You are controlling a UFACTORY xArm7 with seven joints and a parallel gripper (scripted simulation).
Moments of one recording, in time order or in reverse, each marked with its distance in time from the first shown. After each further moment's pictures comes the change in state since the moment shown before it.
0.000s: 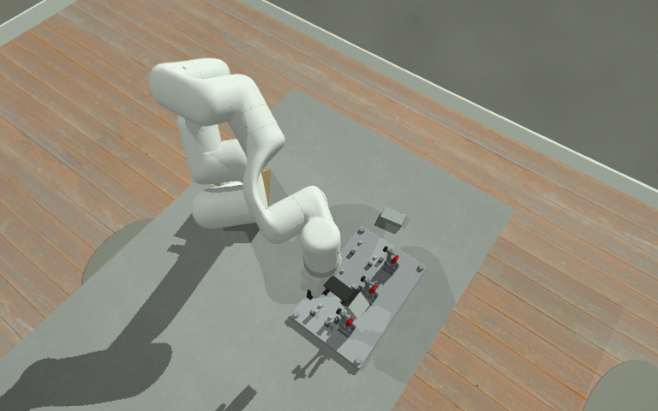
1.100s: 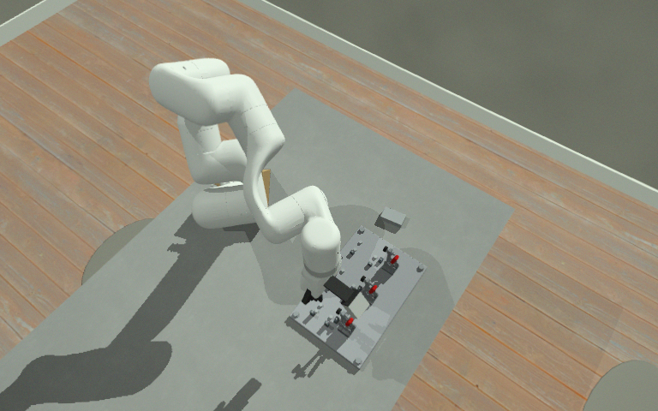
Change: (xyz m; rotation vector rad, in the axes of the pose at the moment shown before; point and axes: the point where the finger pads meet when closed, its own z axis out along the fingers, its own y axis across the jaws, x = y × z) arm 0.000 0.000 0.000 0.000 0.000 0.000
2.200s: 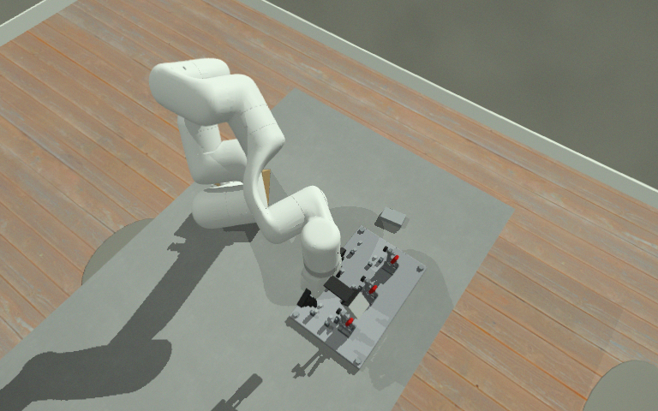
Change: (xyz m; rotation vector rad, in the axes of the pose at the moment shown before) arm 0.000 0.000 0.000 0.000 0.000 0.000
